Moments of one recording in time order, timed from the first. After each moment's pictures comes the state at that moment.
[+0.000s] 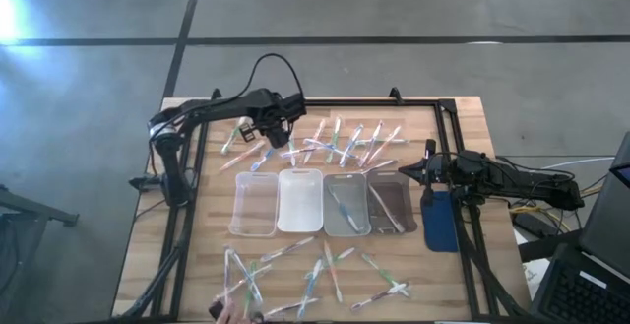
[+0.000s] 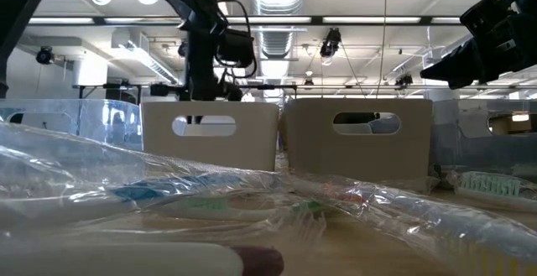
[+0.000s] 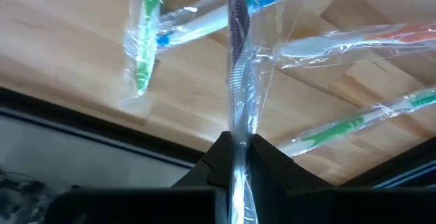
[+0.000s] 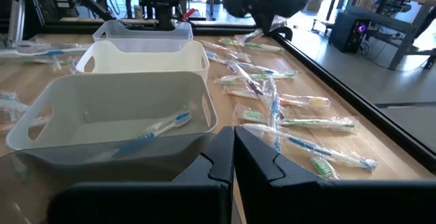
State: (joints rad) left arm 0.48 1.80 1.44 -1.08 -0.43 1.57; right arm -0.12 0.09 0.11 -0.24 0.05 -0.03
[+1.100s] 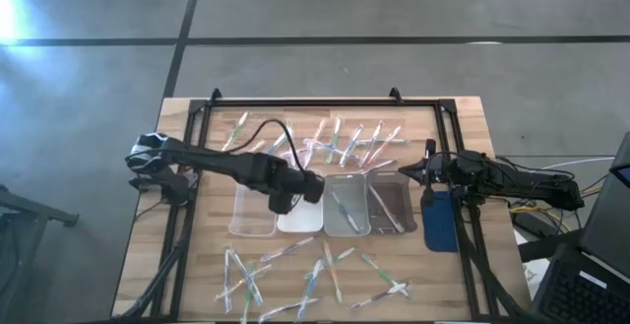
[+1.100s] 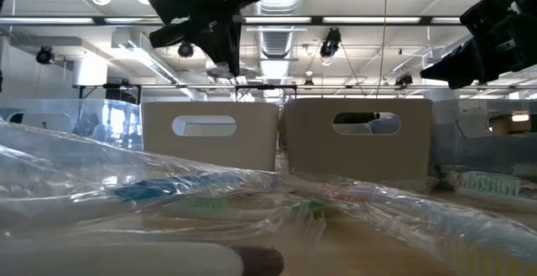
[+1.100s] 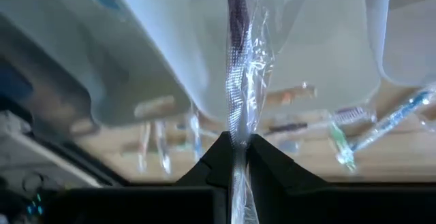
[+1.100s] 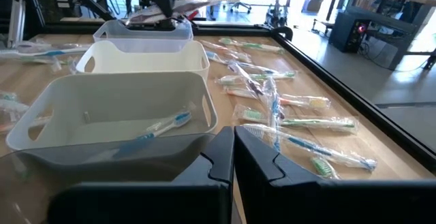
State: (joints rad) left arm -0.13 1.67 1.44 -0.91 -0.40 1.90; right arm -0.12 0.09 0.11 -0.24 0.05 -0.03
